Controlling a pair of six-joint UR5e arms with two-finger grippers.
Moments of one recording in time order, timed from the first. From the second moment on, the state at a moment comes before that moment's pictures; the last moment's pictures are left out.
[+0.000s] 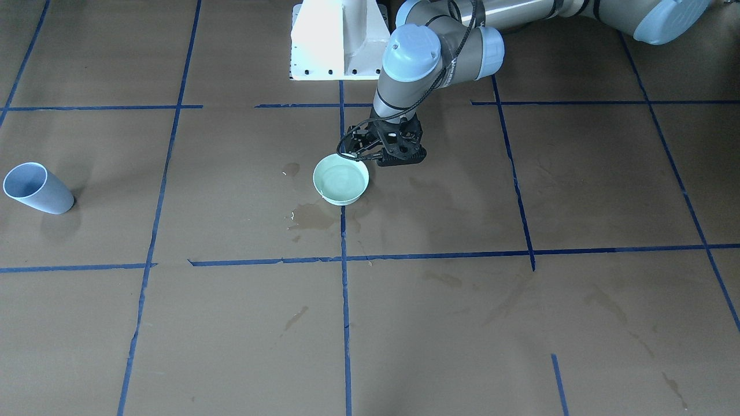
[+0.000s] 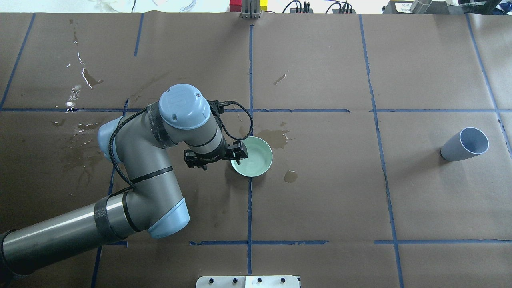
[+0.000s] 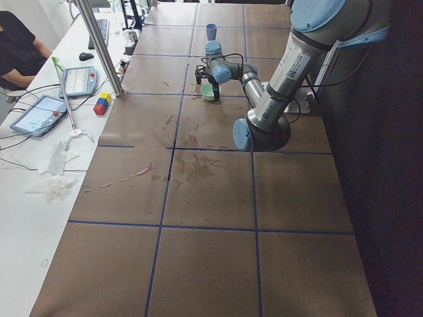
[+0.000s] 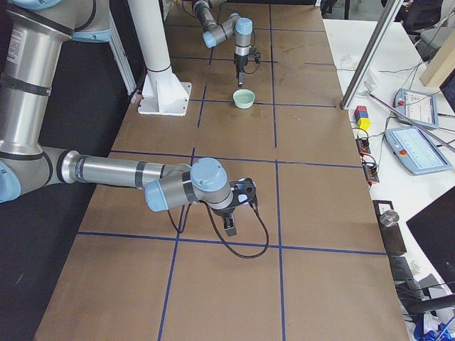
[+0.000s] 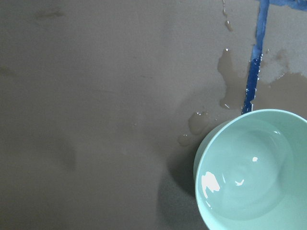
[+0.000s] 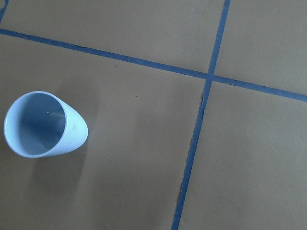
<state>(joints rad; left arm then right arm) -0.52 -2.27 -1.61 -1.69 -1.99 -1.40 1.54 -1.90 1.83 -1.18 2.41 0.01</state>
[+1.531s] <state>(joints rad) -0.53 -2.27 -1.51 -1.92 -1.98 -1.46 1.54 -1.90 1.84 -1.18 2.43 0.00</state>
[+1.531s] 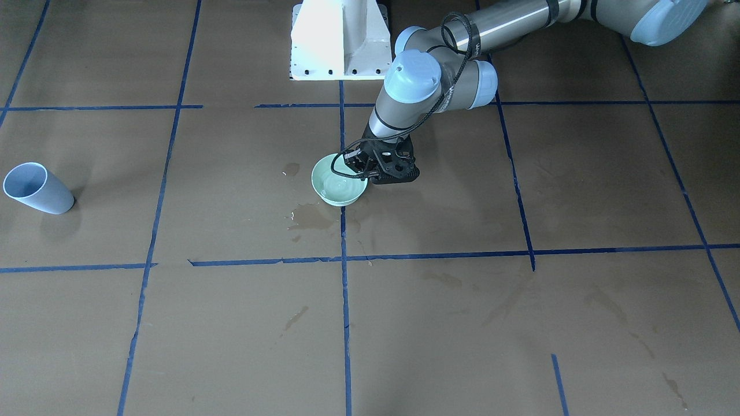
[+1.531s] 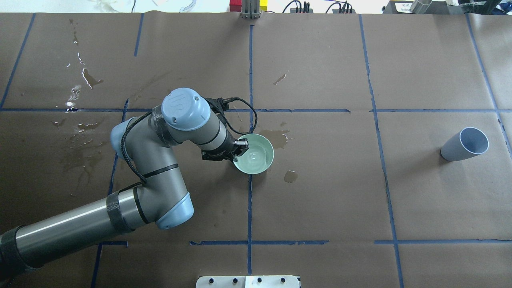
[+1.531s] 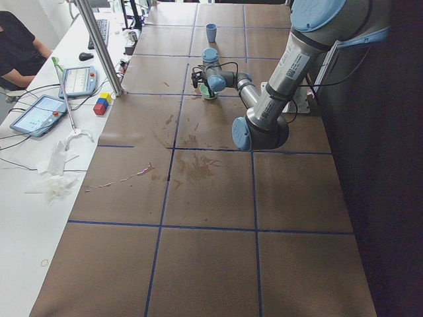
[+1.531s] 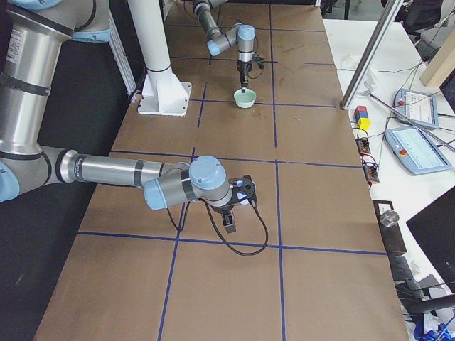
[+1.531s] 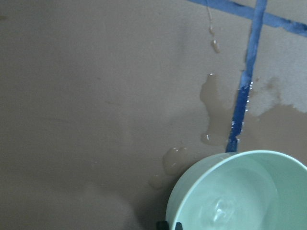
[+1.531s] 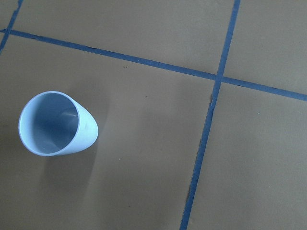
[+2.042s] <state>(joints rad) -0.59 -2.08 -1.73 -1.93 -1.99 -1.44 1.54 -1.91 1.84 -1.18 2.43 0.00</state>
